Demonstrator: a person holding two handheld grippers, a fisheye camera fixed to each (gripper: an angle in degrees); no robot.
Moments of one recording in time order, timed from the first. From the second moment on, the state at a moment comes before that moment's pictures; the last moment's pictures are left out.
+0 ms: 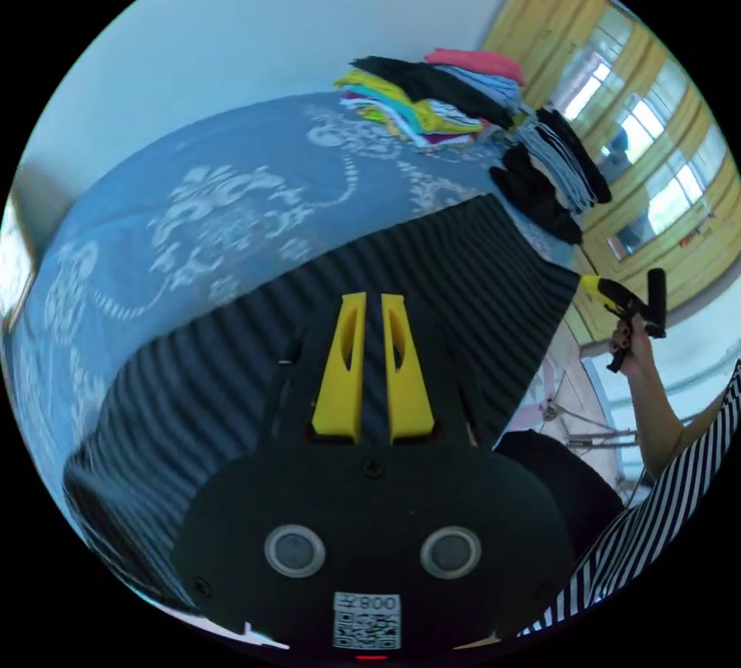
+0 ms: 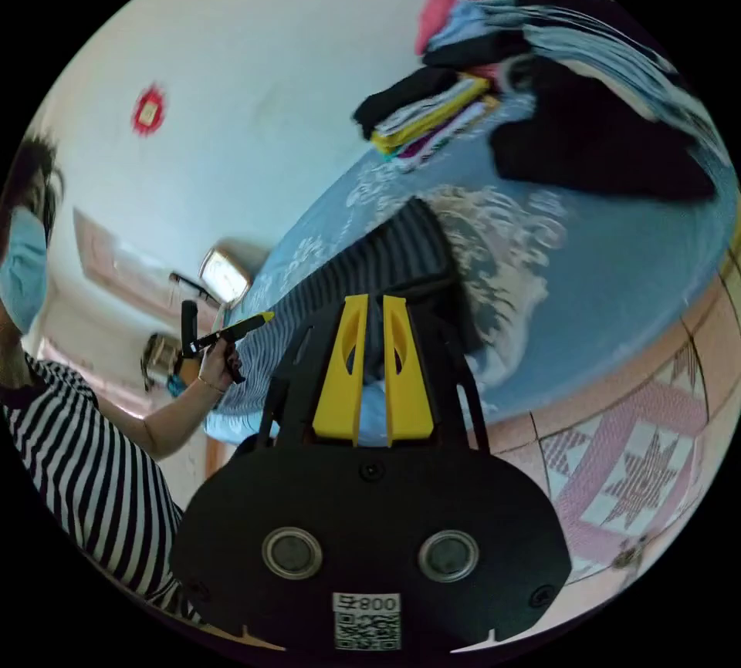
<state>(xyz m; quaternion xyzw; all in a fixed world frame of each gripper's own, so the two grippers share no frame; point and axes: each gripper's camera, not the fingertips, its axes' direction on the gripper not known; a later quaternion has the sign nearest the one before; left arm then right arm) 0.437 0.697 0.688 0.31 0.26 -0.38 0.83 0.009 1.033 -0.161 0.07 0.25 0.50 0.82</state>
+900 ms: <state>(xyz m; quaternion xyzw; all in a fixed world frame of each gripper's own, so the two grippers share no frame) 0.314 0.941 0.534 0.30 0.27 -0.48 0.78 0.175 0.574 0.069 -0.30 0.06 0.21 0.93</state>
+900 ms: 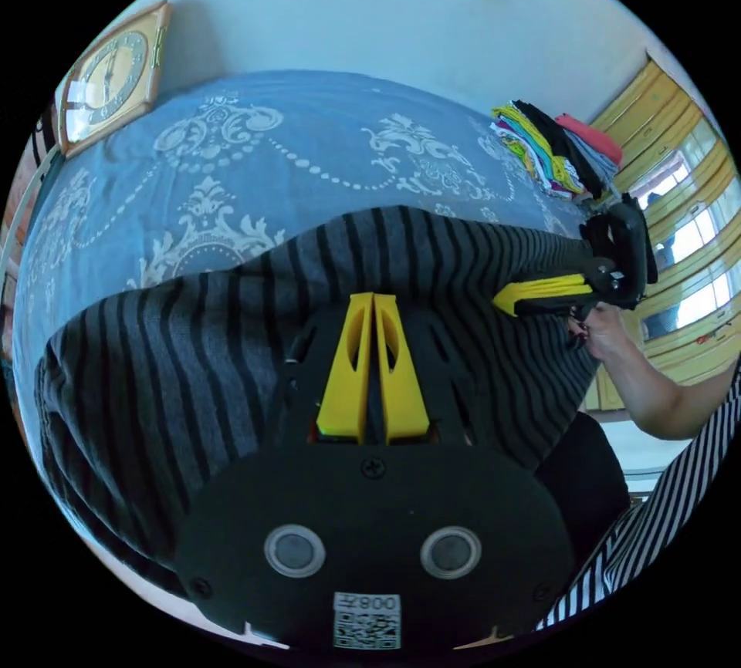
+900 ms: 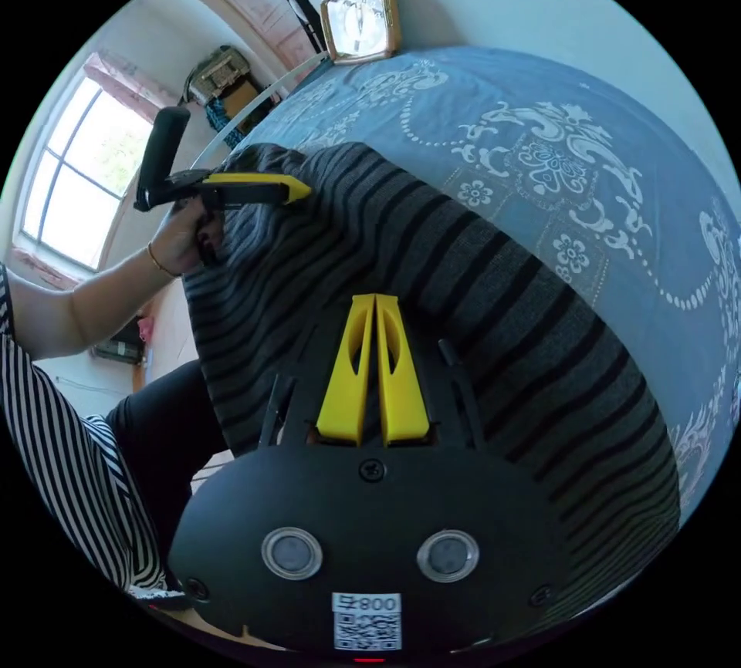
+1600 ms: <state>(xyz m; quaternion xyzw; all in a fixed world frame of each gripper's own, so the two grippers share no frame) 0.283 0.987 0.360 0.34 0.22 -0.37 0.84 0.228 0.374 0.063 -0.31 -0.08 0.14 0.94</state>
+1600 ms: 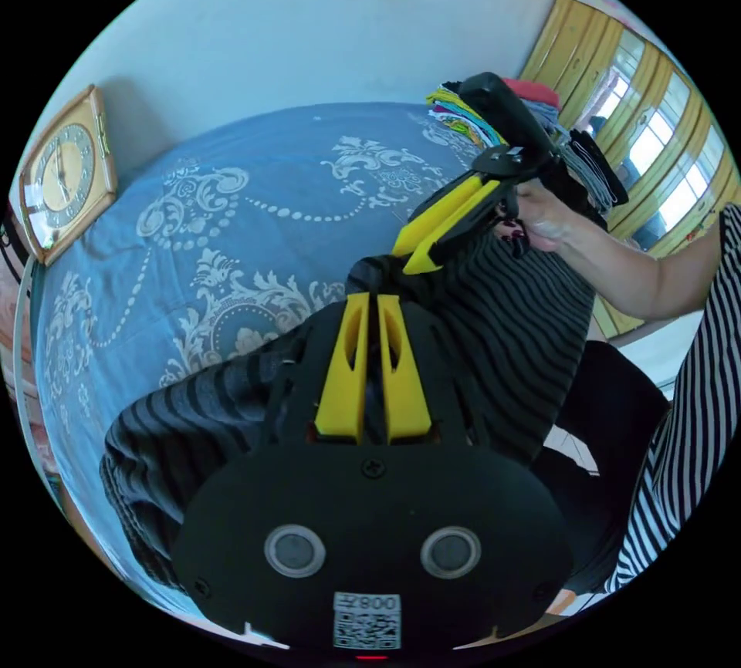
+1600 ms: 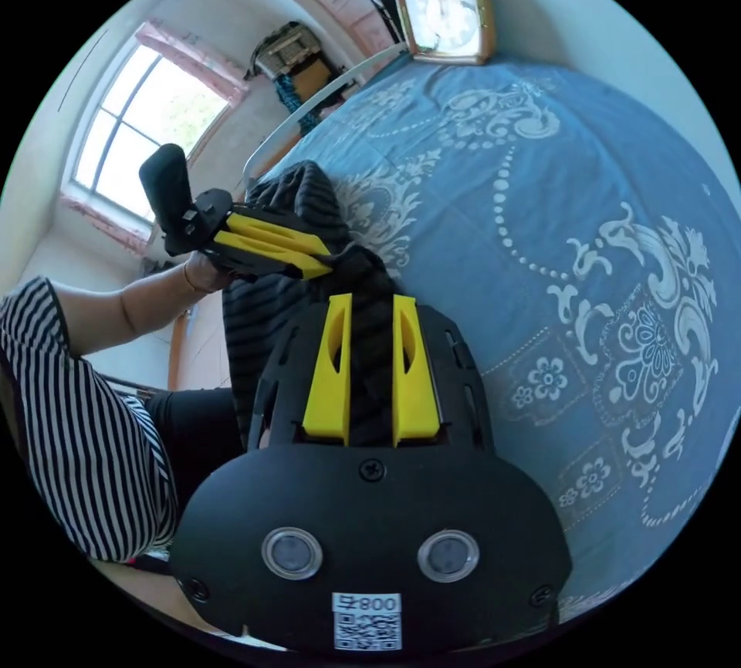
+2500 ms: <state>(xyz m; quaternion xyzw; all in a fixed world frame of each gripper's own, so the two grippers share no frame) 0.228 0.950 0.249 0.34 0.25 -0.38 0.83 0.172 0.386 -0.077 -0.21 0.01 0.13 0.97</state>
